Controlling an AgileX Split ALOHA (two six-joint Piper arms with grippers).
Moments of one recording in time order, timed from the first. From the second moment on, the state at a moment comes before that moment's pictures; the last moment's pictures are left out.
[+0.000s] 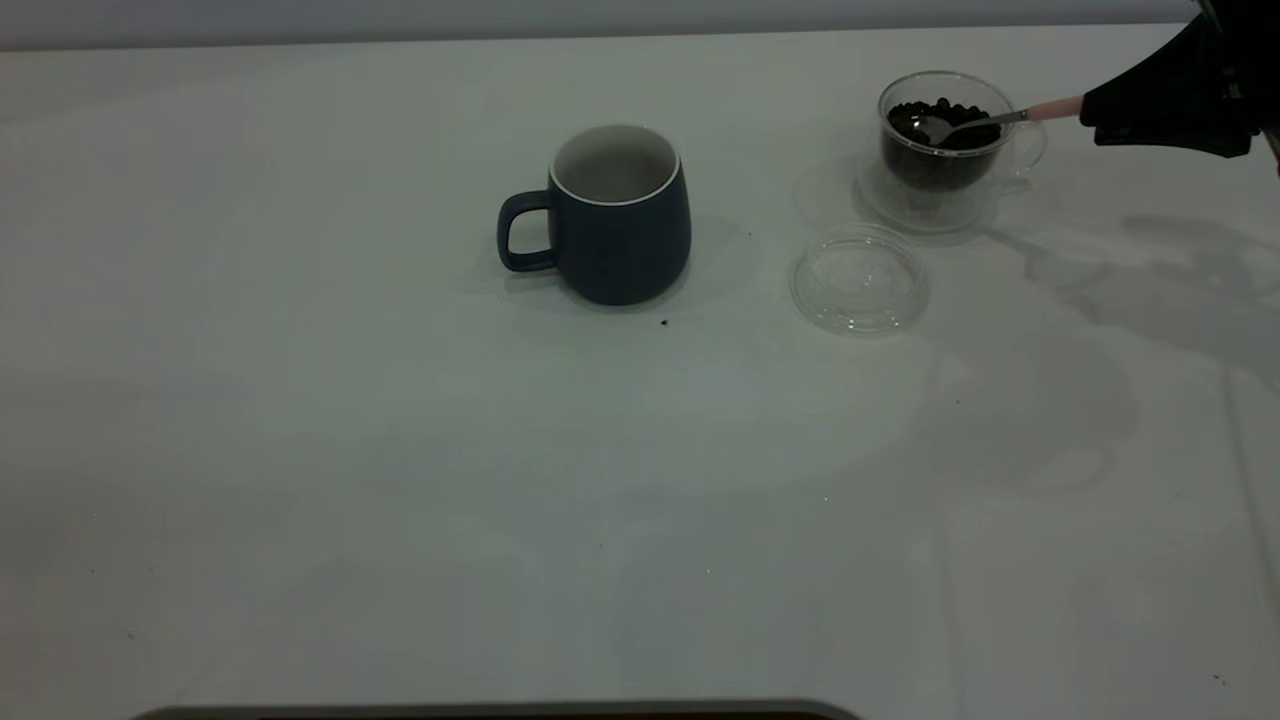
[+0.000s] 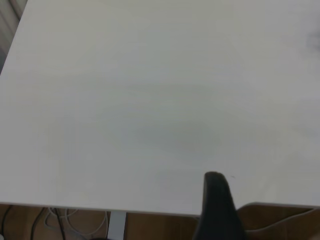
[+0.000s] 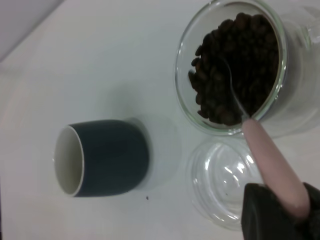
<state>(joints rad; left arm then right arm) 0.03 -0.02 -0.49 0.04 1.14 -0.04 -0.26 2.25 -1.09 1.54 0.81 -1.30</state>
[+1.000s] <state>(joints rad) 0.03 -0.02 -0.49 0.04 1.14 -0.04 -0.32 2.31 -1.09 1.65 0.97 -1.26</state>
